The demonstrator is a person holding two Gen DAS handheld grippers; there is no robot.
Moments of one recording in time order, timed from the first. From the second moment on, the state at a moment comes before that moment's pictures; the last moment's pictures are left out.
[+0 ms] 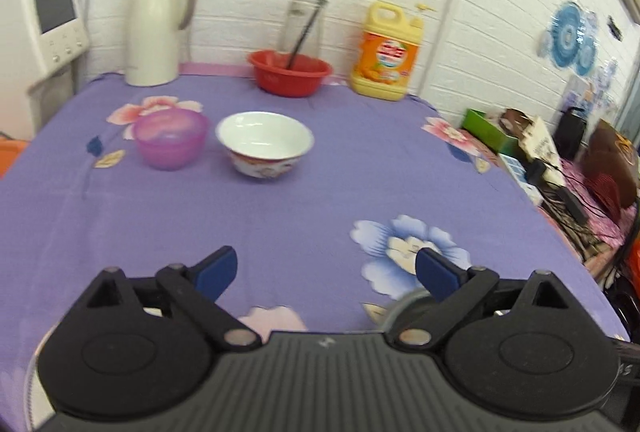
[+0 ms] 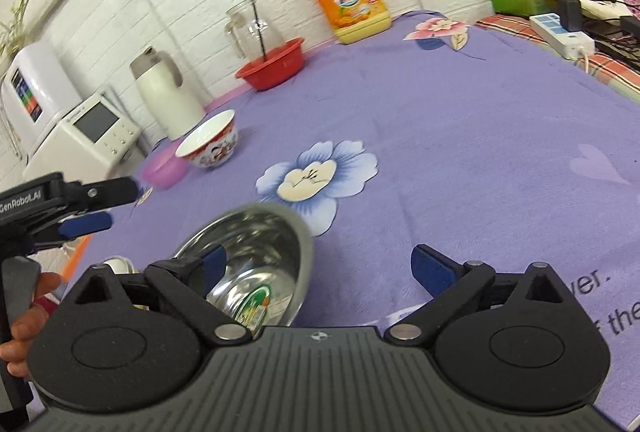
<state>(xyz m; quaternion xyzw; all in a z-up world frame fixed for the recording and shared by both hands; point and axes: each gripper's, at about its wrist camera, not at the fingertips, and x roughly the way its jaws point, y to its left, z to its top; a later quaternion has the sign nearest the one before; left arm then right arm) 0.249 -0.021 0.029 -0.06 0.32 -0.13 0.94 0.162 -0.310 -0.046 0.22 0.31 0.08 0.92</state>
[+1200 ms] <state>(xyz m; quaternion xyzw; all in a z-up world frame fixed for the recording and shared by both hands) 0.428 0.050 -0.003 -0.18 0.35 -0.07 0.92 0.409 -0.207 0.011 0.00 0.34 0.22 0.91</state>
